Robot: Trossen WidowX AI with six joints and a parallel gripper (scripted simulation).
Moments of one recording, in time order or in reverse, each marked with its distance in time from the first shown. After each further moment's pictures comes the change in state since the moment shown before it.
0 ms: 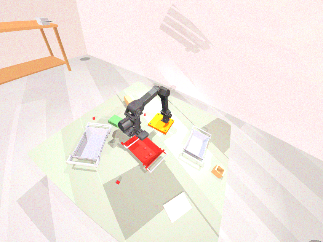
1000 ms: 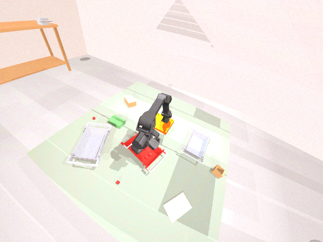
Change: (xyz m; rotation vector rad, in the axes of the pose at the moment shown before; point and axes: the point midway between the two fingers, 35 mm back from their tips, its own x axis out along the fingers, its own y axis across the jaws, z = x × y) arm -0.006 0.113 0.017 -1.577 0.002 0.010
